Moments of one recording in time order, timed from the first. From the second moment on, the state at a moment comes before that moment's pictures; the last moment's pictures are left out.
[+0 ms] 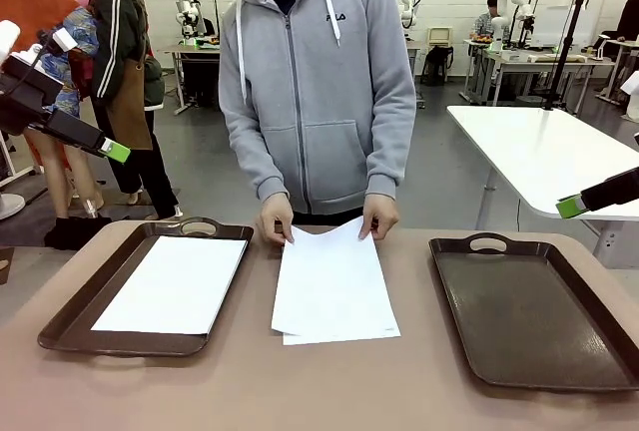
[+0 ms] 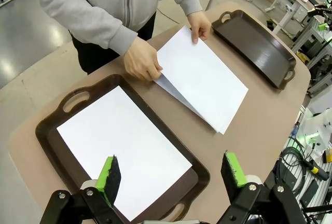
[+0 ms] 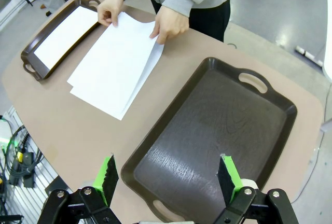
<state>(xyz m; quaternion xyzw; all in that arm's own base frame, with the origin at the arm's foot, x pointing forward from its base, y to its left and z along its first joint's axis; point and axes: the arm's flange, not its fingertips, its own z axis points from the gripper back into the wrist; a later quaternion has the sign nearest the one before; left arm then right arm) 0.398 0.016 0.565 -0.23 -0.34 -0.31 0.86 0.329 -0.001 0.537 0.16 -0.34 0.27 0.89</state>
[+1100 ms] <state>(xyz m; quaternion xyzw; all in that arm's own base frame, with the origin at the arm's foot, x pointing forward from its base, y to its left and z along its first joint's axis) 0.398 0.016 0.565 -0.23 -0.34 -0.31 0.86 0.329 -0.001 0.537 0.16 -0.34 0.27 0.89</state>
